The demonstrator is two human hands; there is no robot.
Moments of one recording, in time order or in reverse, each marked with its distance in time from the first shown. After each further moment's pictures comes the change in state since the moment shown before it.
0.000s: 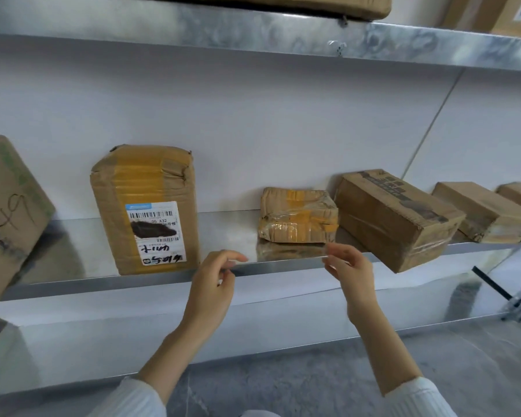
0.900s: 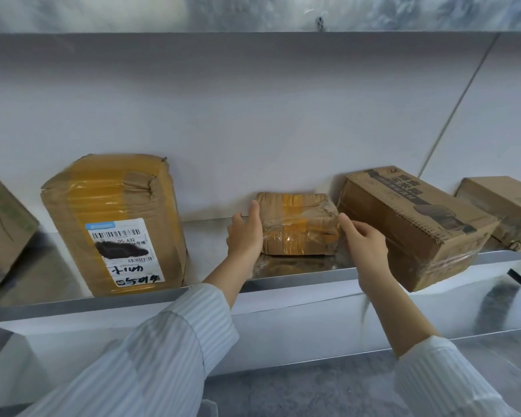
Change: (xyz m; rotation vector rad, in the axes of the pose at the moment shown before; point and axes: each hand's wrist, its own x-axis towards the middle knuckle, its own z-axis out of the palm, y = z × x) left_hand 0.138 0.031 0.091 -0.098 0.114 -0.619; right_hand 0.089 -0.029 -0.004 -0.125 0.067 0.065
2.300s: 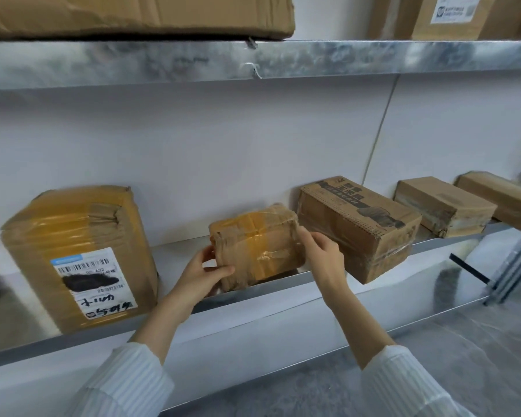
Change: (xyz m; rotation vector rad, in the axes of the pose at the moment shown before) left_hand -0.022 -0.033 -0.054 0.045 -0.367 0.119; right_hand -0.050 -0.014 -0.012 -0.015 -0.057 -0.107
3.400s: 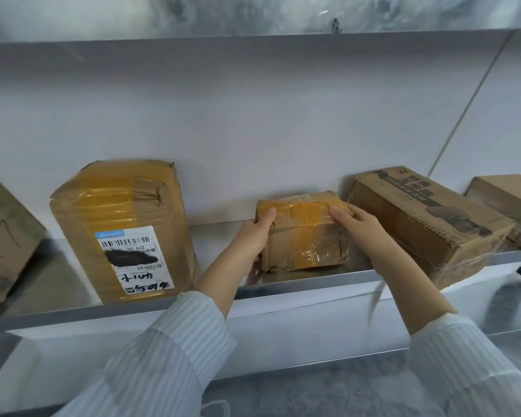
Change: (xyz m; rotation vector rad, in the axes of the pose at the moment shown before) left_hand 0.039 0.040 0.017 -0.030 0.074 -0.245; right_hand 0.056 -0.022 0.014 -0.095 -0.302 0.104
